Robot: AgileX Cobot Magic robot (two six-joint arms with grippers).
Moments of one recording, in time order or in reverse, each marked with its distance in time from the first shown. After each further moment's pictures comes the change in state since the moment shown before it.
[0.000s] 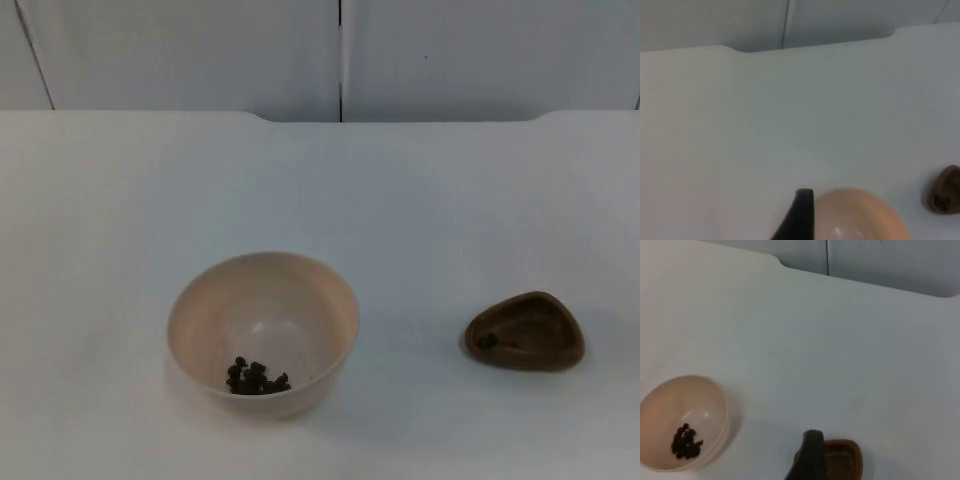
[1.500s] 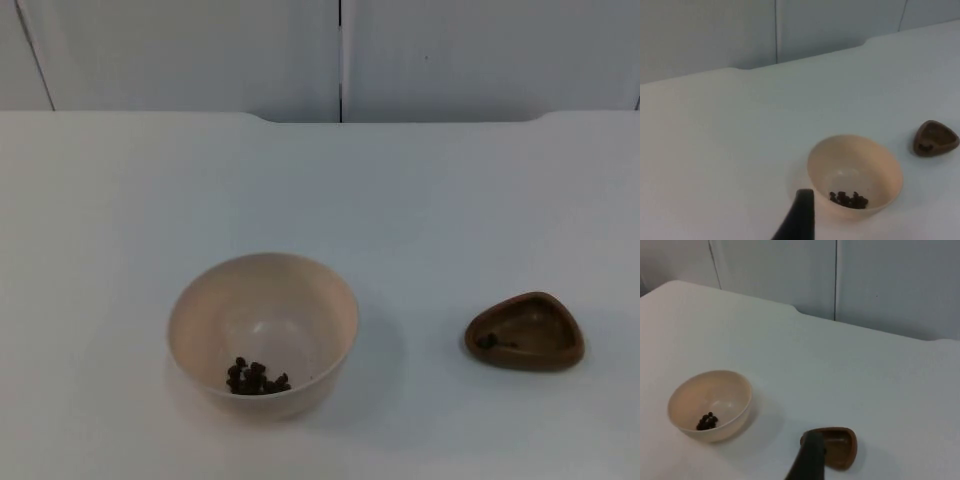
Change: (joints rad) right arm 0.000 -0.722 0.229 0.000 0.242 -0.041; left arm 0.000 -0.828 0.257 0.038 0.386 0.086
